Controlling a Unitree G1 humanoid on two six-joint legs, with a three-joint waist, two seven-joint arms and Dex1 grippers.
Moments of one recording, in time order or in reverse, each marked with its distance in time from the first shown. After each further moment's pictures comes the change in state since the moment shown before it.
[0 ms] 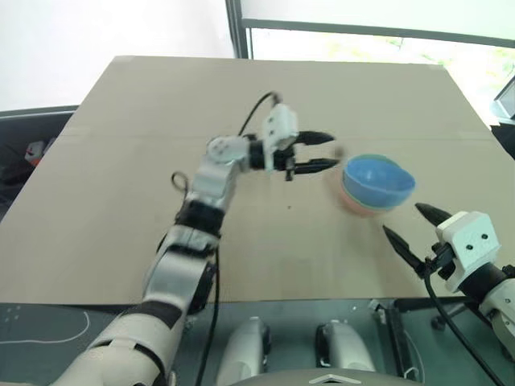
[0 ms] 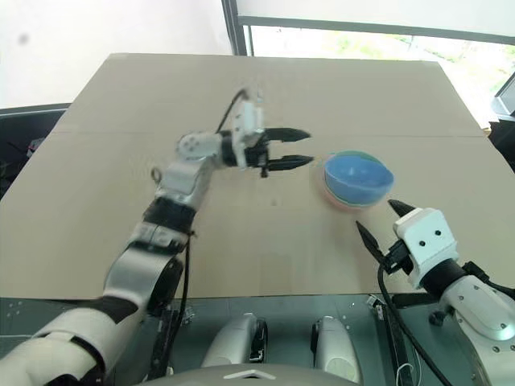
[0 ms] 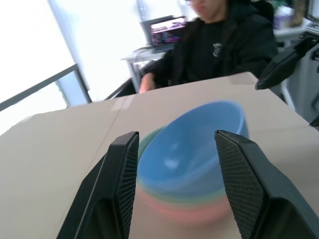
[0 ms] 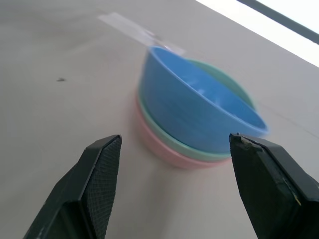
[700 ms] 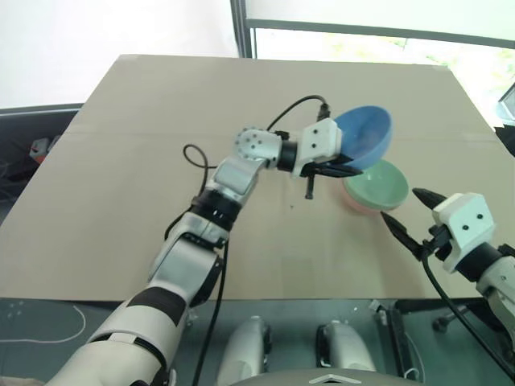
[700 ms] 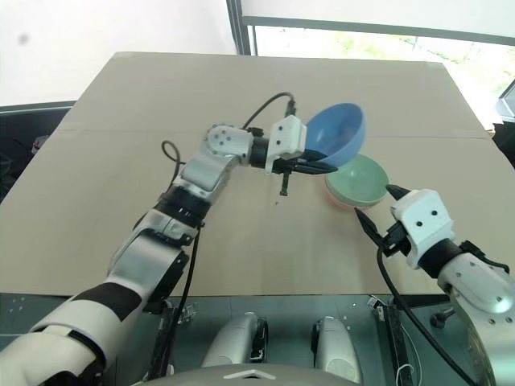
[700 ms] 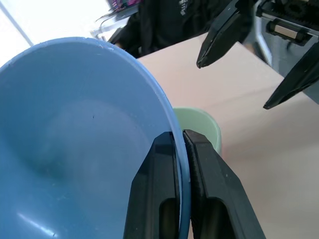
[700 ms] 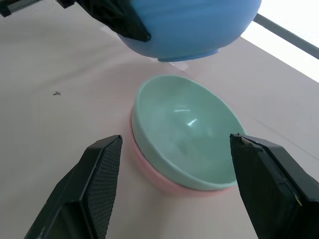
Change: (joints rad) left arm -0.266 -0.111 -0.239 0.209 0.125 -0.162 -0.046; right arm -0.141 -0.012 0.032 0.007 -0.040 0.070 -0.058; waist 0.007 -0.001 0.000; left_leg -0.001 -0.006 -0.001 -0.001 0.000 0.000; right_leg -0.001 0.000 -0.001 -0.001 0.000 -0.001
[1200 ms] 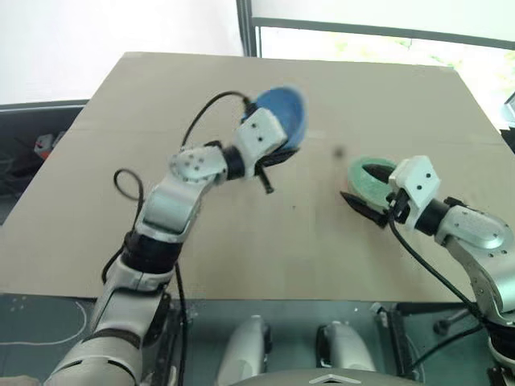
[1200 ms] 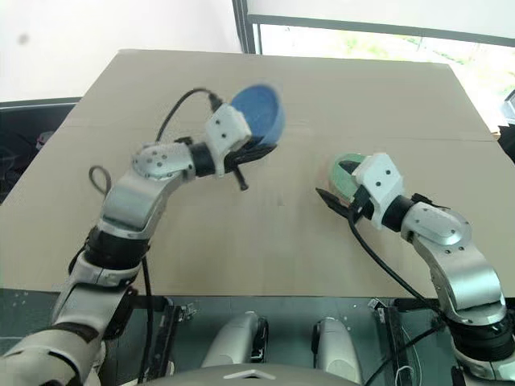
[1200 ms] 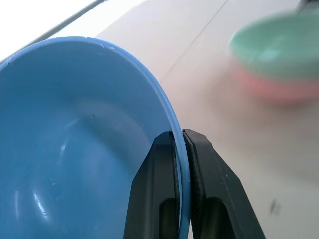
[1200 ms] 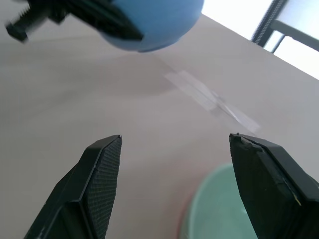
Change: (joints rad) left arm 0.322 0.285 0.115 -0.748 -0.012 0.594 0.440; right arm -0.397 -0.034 0.230 0.327 0.037 -0.068 0.156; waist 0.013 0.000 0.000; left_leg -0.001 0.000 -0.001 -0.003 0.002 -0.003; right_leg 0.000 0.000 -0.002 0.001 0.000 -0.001
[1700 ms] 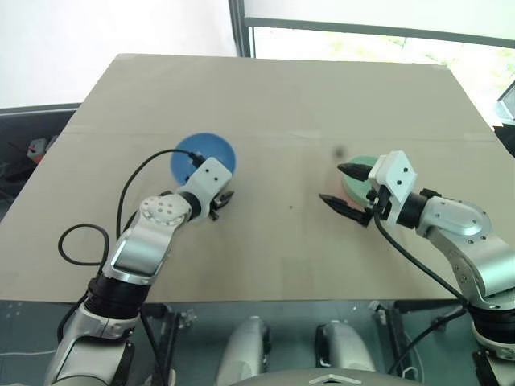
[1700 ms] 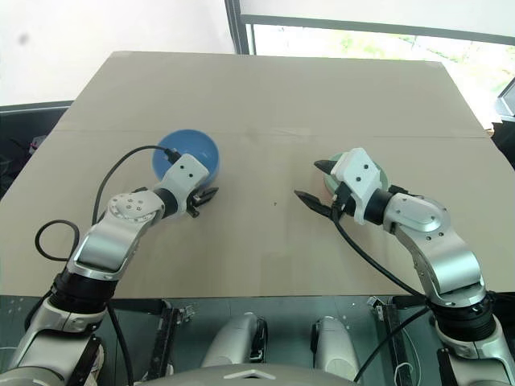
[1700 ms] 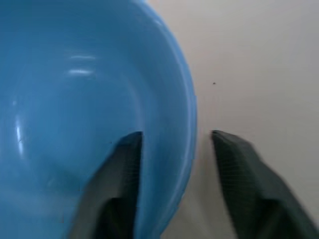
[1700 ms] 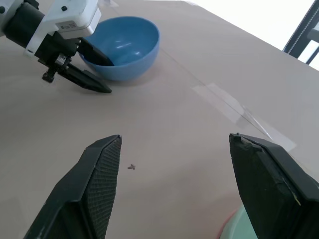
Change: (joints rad) left arm 0.342 0.189 0.065 -0.068 0.146 0.273 0.298; right arm -0.139 0.052 0.110 0.077 0.017 -0.005 0.086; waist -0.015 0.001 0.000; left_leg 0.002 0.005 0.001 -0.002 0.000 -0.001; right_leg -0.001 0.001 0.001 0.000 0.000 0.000
